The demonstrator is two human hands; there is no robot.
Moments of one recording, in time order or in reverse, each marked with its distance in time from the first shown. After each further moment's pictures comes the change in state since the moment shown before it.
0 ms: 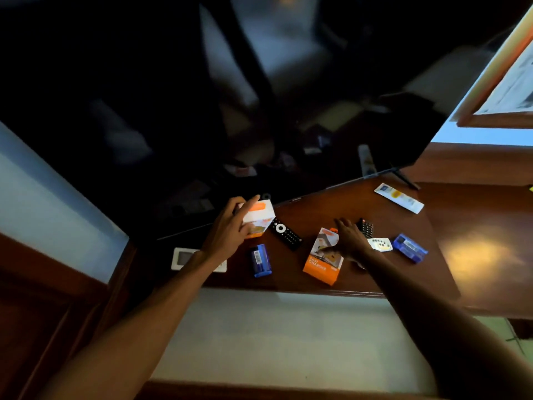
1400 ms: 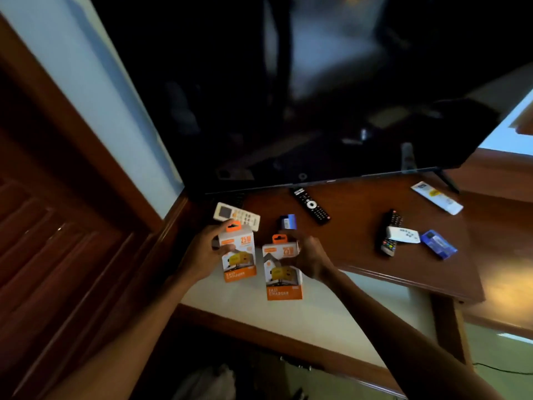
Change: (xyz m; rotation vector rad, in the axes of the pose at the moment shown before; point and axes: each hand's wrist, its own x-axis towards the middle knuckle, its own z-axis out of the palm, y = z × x) left_hand -0.193 -0.001 -0.049 -0.390 0.091 -0.504; right_hand -0.126 -0.125 0.074 0.535 -0.060 -0.492
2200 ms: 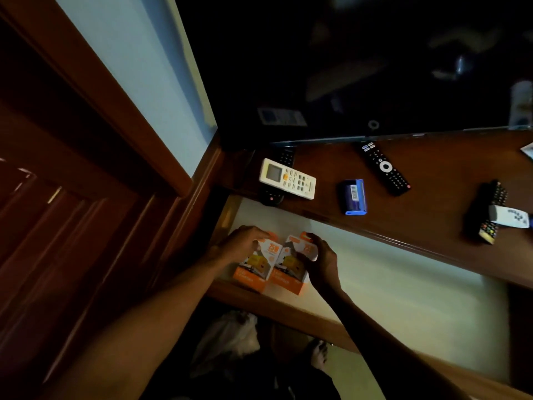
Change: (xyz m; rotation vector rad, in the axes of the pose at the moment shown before) left_hand 0.031 -0.177 0.015 0.386 -0.567 -0.156; right_hand 0.035 0.062 0.201 0.128 0.209 0.393
